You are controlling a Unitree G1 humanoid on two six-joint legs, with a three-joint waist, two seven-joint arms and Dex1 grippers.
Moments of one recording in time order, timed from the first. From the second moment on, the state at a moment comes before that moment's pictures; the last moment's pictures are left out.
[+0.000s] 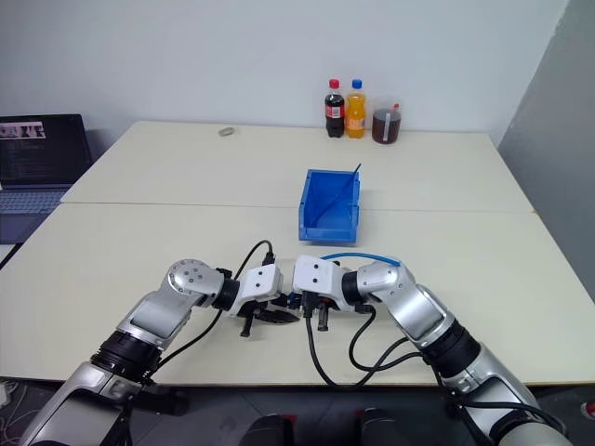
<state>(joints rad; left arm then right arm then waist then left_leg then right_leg) -0.49 0.63 -0.36 0.18 -0.04 0.16 -1.27 -0.57 -0.36 0.53 -0.10 0.03 0.49 0.96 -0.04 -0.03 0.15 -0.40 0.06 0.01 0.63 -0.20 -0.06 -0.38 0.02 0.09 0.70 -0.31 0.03</state>
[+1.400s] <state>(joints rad) -0.58 0.59 -0.08 -0.10 -0.11 0.50 -0.73 -1.28 -0.22 0.05 0.87 0.19 0.51 0.72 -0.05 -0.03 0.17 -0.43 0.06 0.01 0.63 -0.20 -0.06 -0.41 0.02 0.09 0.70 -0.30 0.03</state>
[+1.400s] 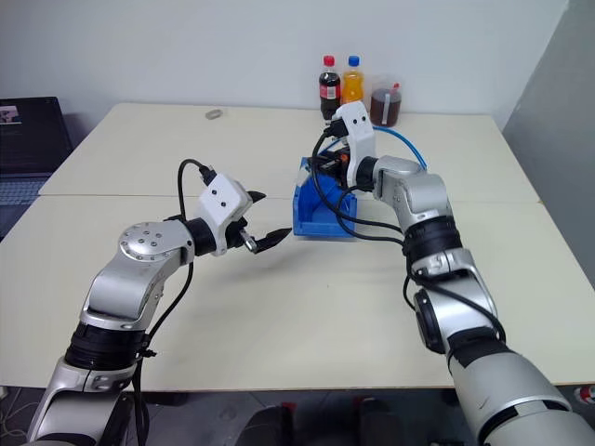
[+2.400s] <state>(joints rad) -0.52 0.60 -0.01 -0.15 -0.15 0.54 -0.73 -0.83 -0.75 0.17 0.27 0.09 0.35 1.40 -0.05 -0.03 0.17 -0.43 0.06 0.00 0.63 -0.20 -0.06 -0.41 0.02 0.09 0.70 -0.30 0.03</state>
